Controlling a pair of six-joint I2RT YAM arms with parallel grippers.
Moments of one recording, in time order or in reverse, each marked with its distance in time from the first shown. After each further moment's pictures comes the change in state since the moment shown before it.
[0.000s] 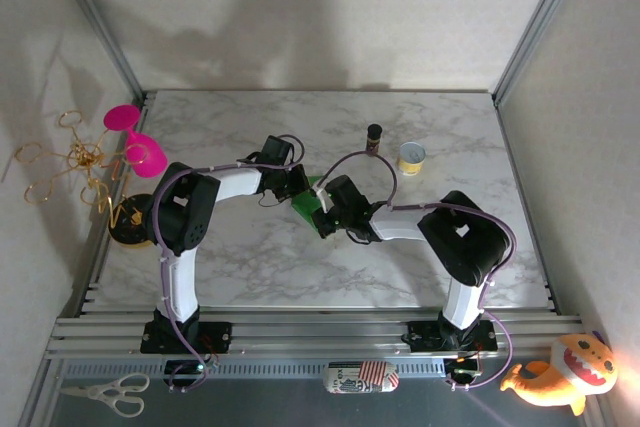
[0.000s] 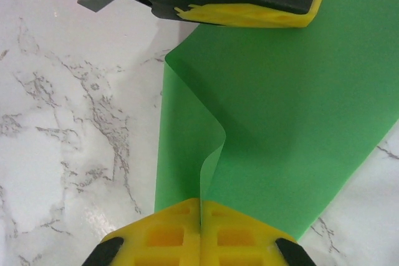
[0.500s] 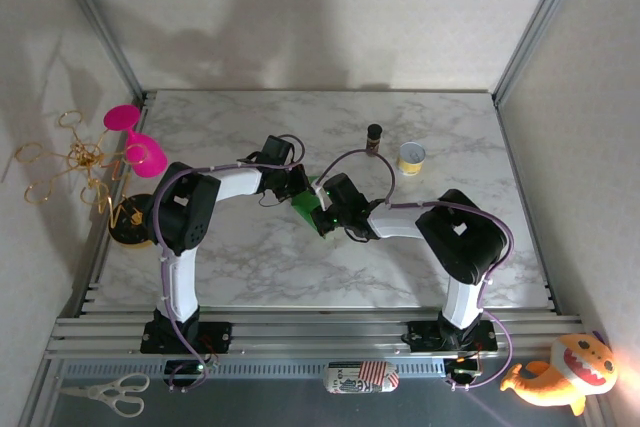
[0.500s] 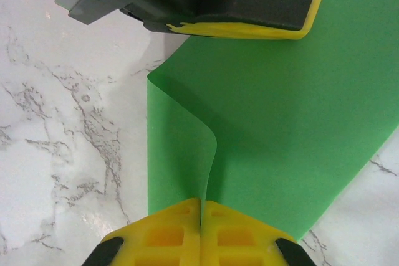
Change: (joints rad) left arm 0.000 0.004 0.004 0.001 0.007 0.004; right arm -0.001 0.019 0.029 -0.016 0.015 0.000
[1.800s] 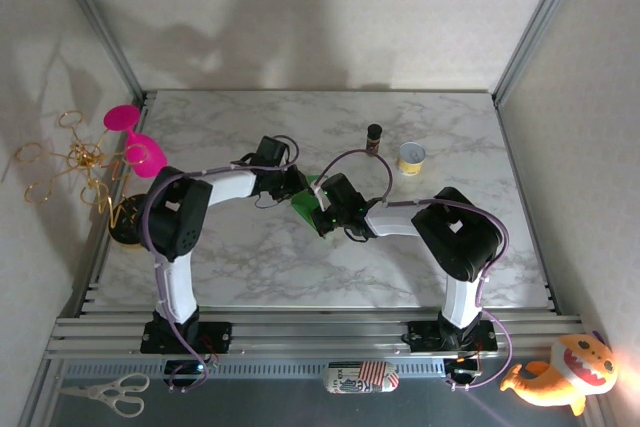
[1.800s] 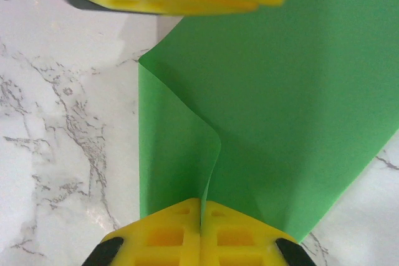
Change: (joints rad) left arm 0.021 -0.098 -0.080 0.015 0.000 -0.070; right arm 0.000 0.029 0.022 -0.029 0.010 0.001
